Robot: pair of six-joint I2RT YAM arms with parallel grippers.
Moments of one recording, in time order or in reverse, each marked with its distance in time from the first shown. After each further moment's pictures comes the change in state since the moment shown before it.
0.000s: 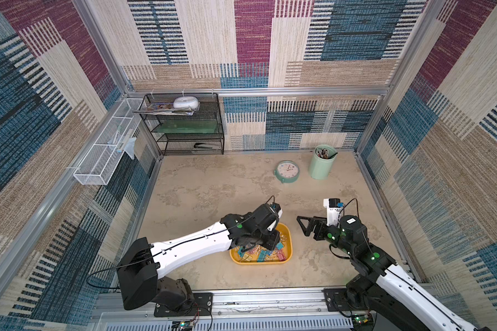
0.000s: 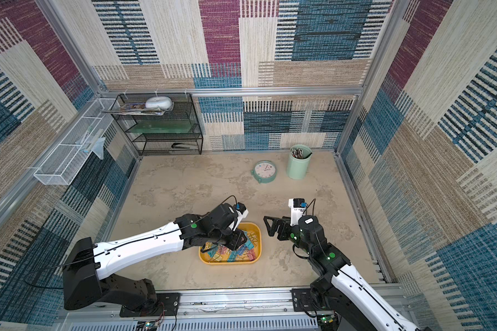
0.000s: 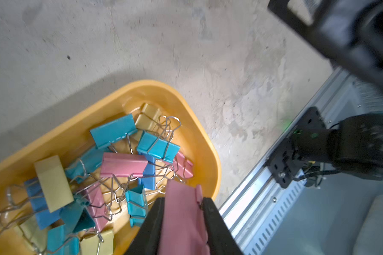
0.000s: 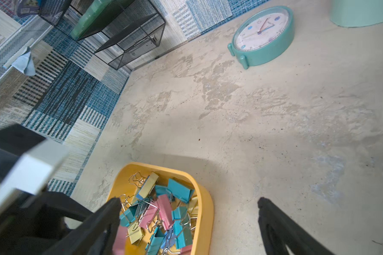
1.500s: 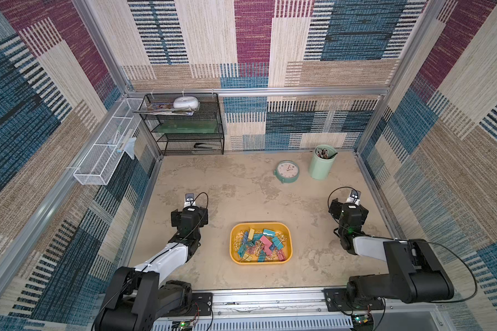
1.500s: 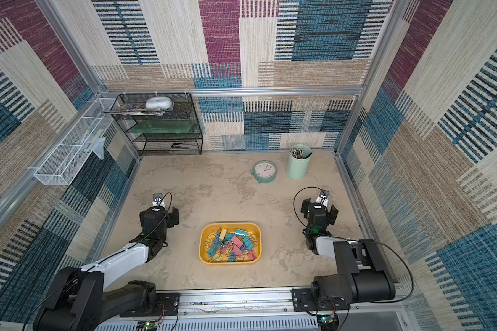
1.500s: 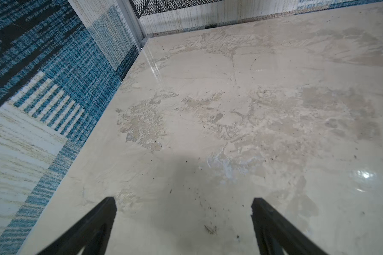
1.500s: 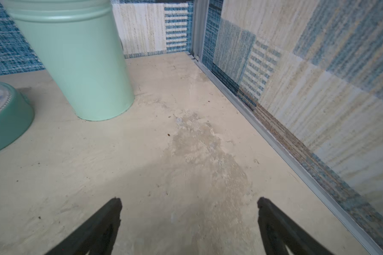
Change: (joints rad) left arm 0.887 -0.222 -0.725 0.986 -0.515 0.503; right arm -0.468 0.793 -0.103 0.949 0.583 -0.516
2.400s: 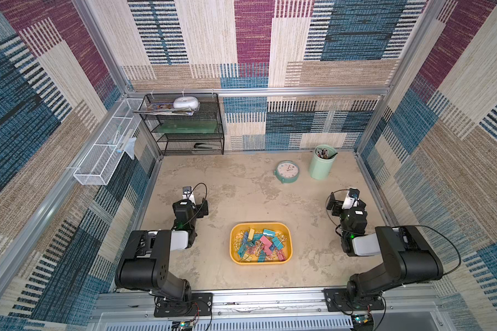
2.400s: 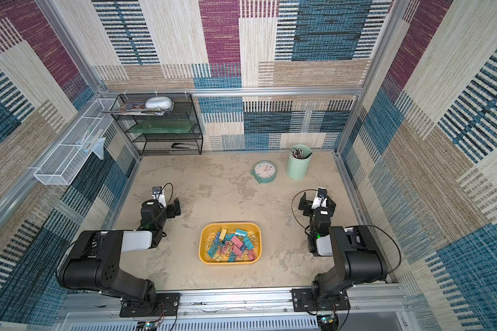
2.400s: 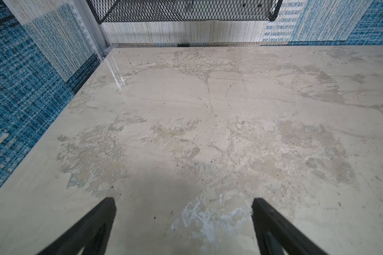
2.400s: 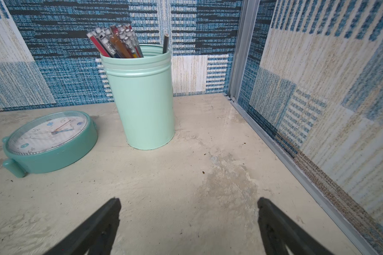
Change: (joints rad) left arm 0.138 0.291 0.065 0.316 0.294 -0.001; right arm -0.074 0.129 -0.072 0.394 -0.251 -0.085
